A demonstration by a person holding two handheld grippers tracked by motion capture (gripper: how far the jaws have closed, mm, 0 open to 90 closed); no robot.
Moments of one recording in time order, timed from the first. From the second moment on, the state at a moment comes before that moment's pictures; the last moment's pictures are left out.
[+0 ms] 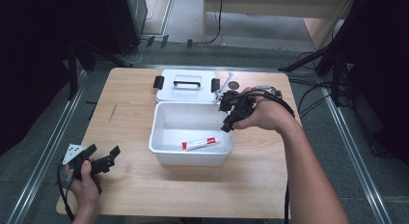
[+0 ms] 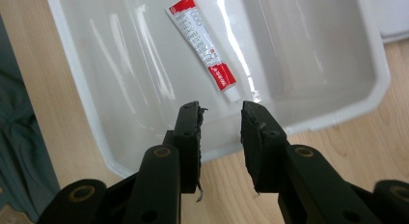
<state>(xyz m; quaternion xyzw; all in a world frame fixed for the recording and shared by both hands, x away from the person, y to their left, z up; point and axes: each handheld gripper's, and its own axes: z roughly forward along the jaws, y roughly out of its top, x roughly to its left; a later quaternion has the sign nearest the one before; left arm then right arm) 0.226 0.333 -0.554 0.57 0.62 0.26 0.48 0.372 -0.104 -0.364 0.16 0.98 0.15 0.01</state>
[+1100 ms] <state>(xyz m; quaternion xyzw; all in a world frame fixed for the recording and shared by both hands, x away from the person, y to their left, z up) 0.225 0.329 -0.553 0.58 0.61 0.27 0.46 0.345 -0.250 -0.454 0.44 0.85 0.28 0.05</state>
